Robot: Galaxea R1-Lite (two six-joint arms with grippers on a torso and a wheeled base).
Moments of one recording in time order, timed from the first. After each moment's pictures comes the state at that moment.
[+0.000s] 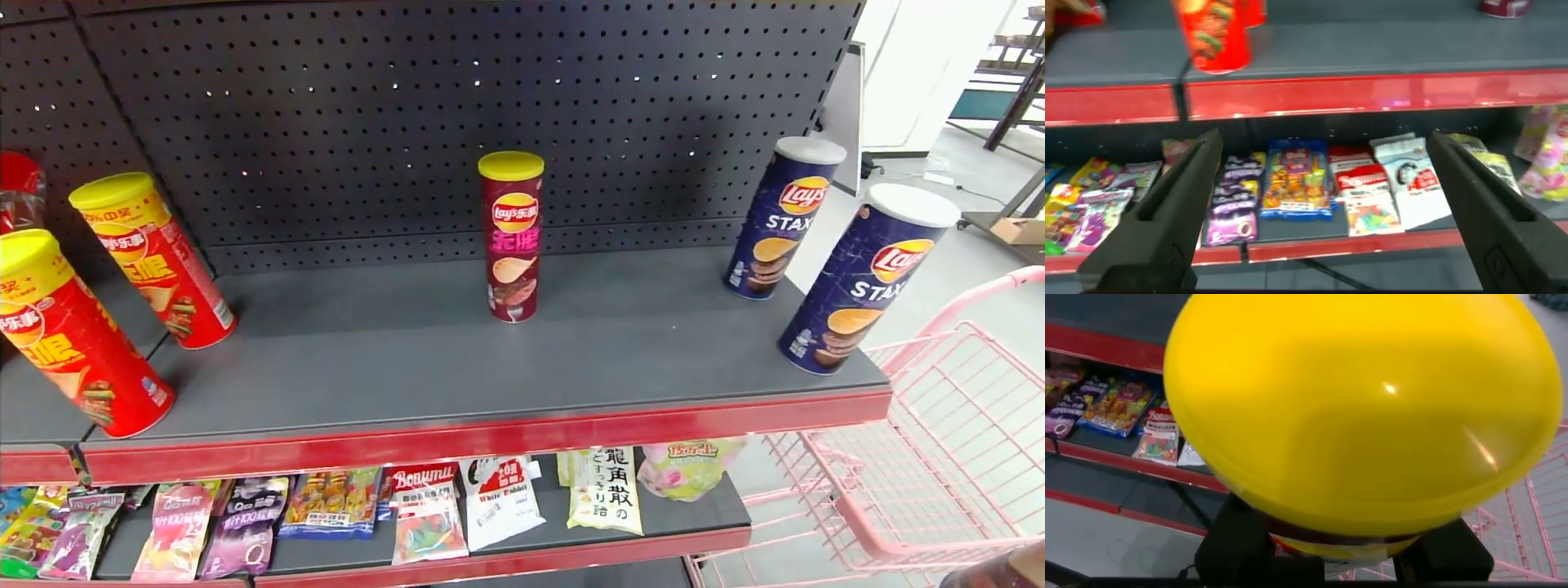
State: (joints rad) left arm 0.00 0.00 0.00 0.00 0.01 0.00; right arm 0.21 0.35 -0.41 0.18 0.05 -0.13
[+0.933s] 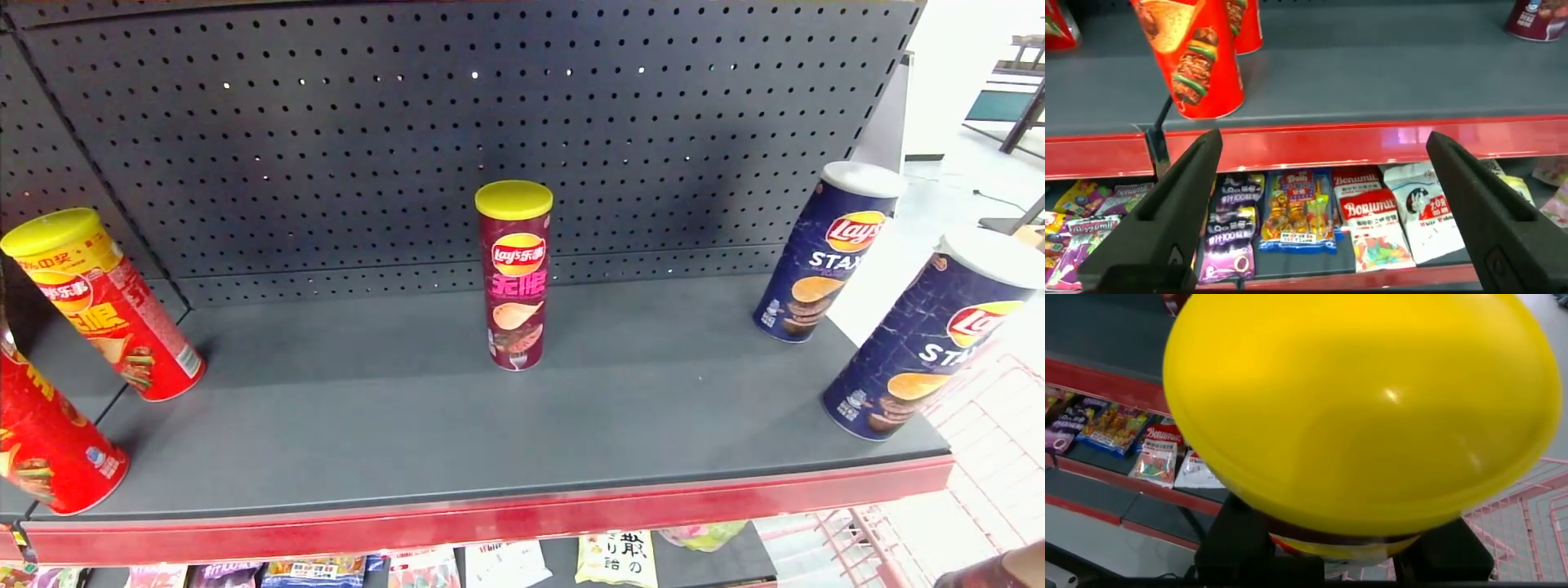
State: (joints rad) left arm 0.00 0.00 0.00 0.00 0.01 0.00; right arm 0.21 0.36 -0.41 0.18 0.10 -0.13
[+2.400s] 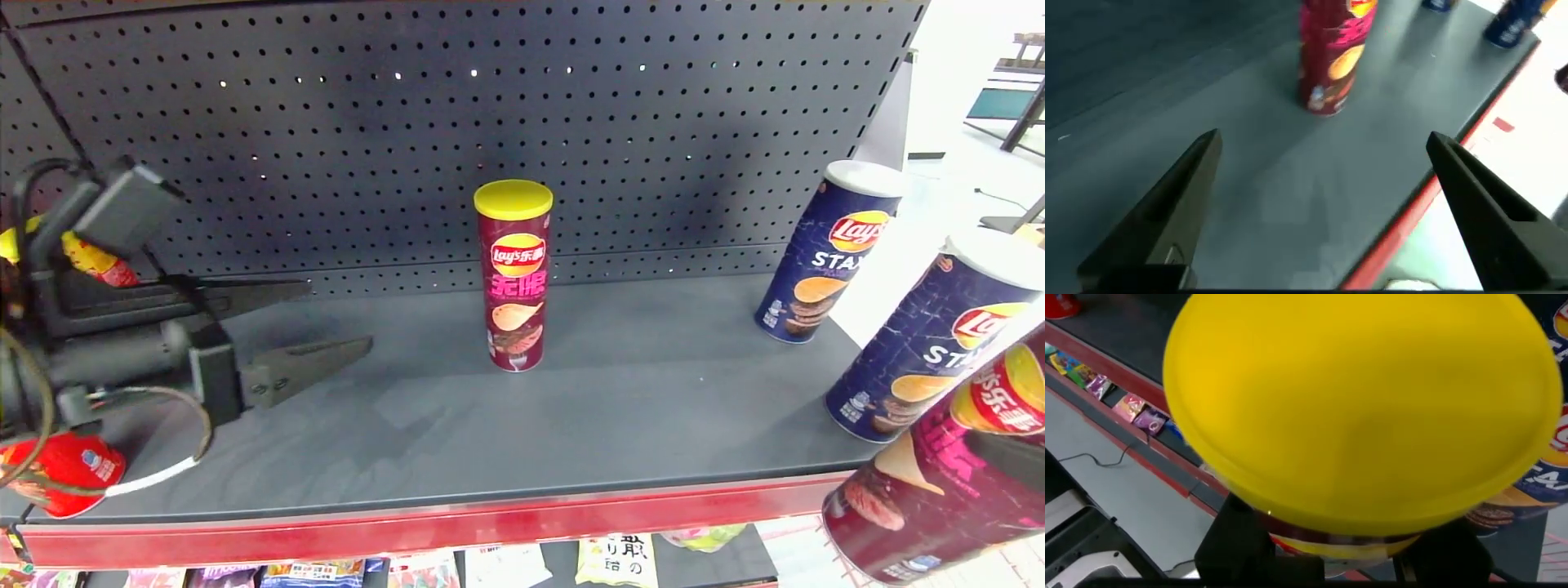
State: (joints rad) left arm -0.29 1.30 -0.74 -0.28 -0.46 0.11; right arm 0.33 0.79 -0.58 -0.02 0.28 -0.12
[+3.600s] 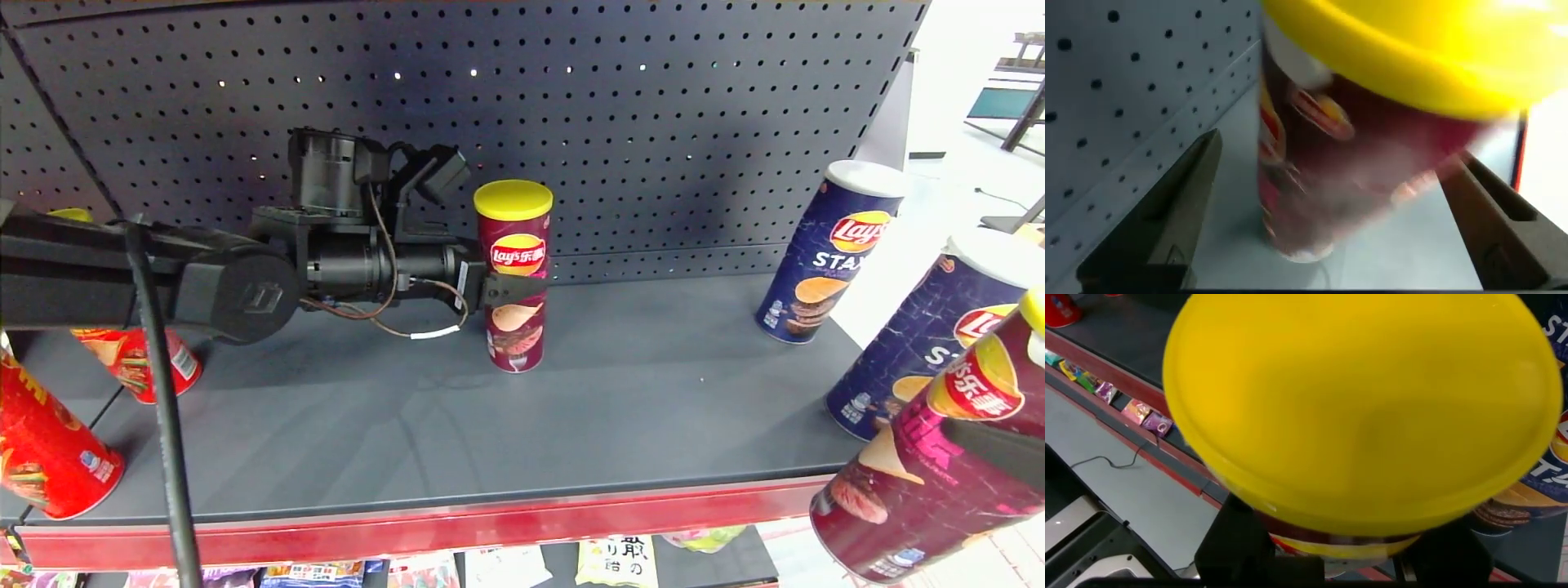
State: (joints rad) left arm -0.46 1.92 -1.30 -0.30 -0.50 0.12; right arm 0.33 0.84 -0.60 -0.02 0.28 -0.07
